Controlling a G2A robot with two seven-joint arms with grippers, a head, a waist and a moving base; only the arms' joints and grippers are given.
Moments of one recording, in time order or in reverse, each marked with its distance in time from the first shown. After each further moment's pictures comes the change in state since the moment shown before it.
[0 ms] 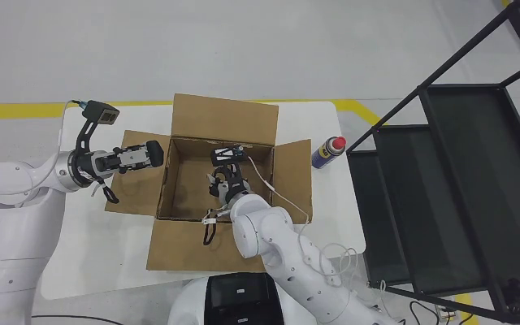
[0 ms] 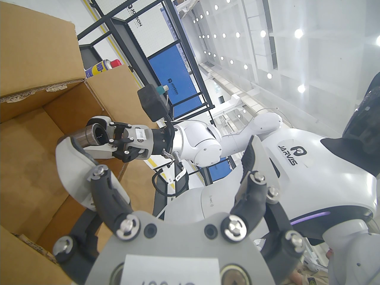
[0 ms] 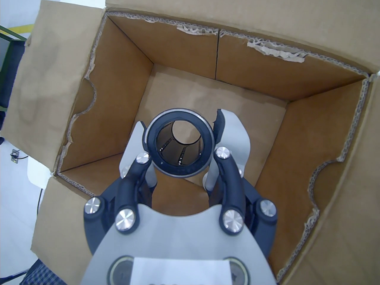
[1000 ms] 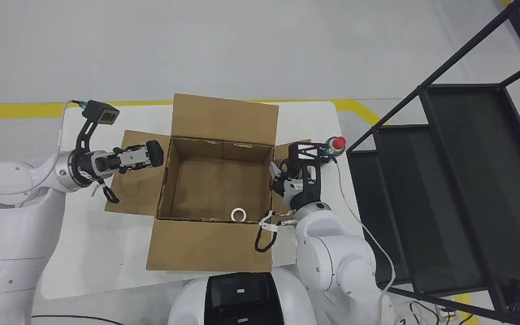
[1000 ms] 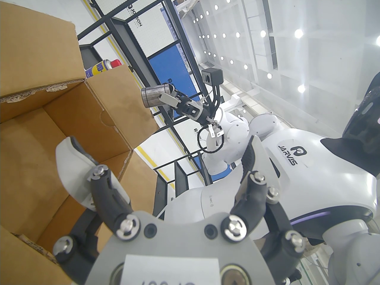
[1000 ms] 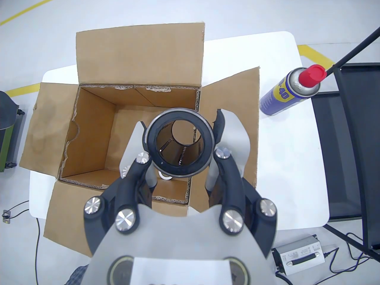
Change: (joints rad) left arm 0.000 0.000 0.000 0.000 0.000 0.000 0.000; right arm -0.314 0.049 0.192 -0.548 -0.302 -0.004 0.186
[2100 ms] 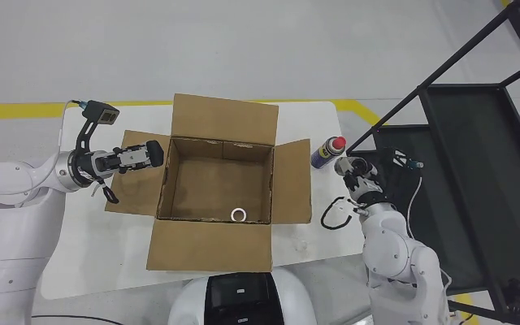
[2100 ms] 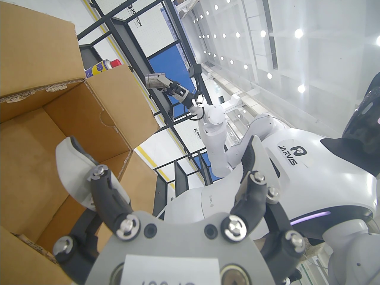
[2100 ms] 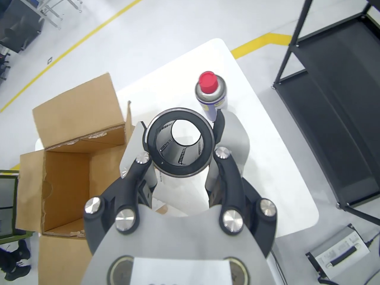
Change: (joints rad) left arm 0.000 0.000 0.000 0.000 0.000 0.000 0.000; right arm -0.216 0.020 0.528 0.000 0.511 -0.090 -0.303
